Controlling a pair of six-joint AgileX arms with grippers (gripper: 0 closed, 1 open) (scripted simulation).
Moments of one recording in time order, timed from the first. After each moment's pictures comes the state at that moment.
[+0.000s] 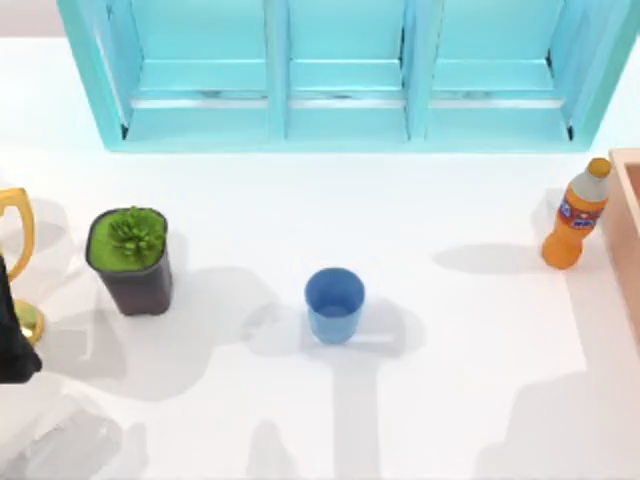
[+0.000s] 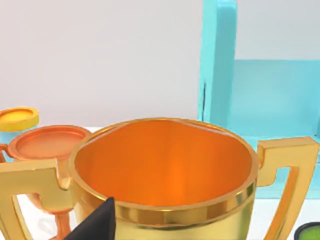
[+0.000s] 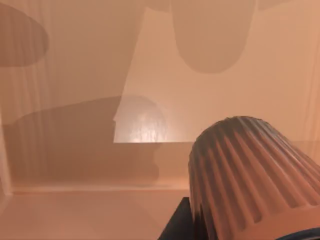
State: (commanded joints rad) left arm 0.00 0.00 0.00 0.00 0.00 0.00; right arm -0.41 1.40 1.02 -1.15 0.02 -0.40
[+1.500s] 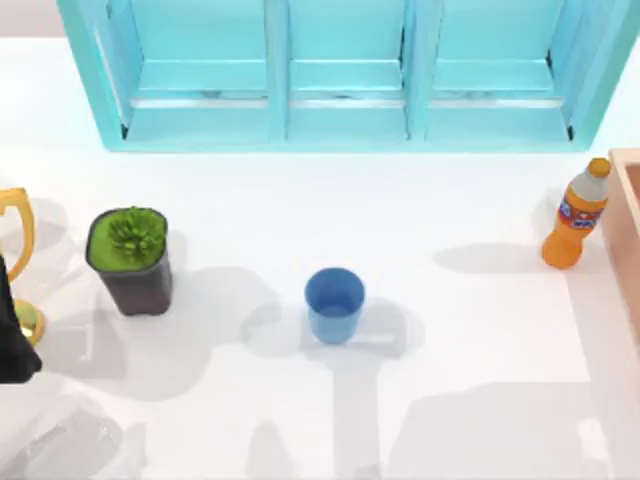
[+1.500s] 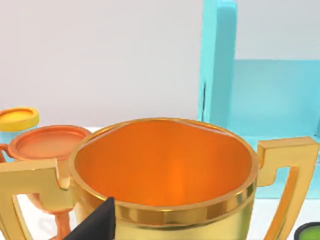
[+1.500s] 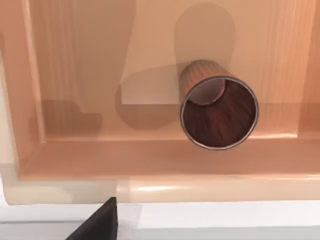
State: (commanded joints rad) left arm 0.00 0.00 0.00 0.00 0.00 0.00; right arm -0.42 1.42 1.36 -1.47 0.02 -0.41
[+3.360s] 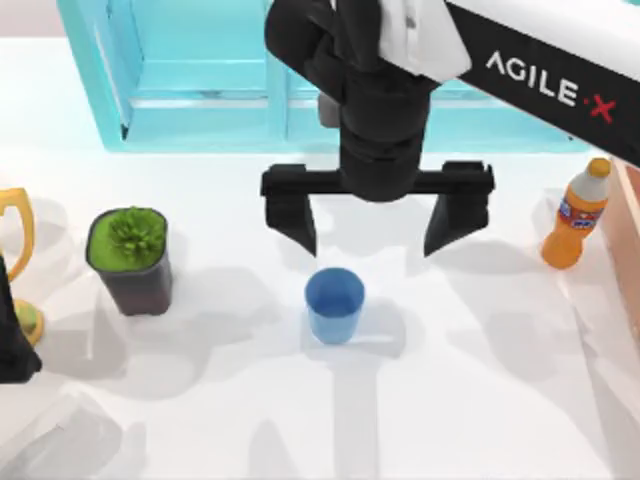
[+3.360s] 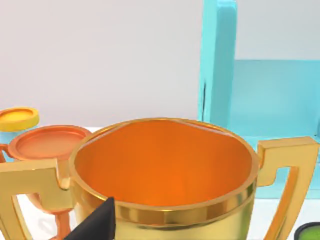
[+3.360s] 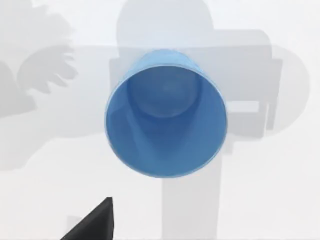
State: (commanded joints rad) left arm 0.00 0.00 0.00 0.00 0.00 0.00; right arm 0.72 2.23 2.09 -1.43 0.00 0.74
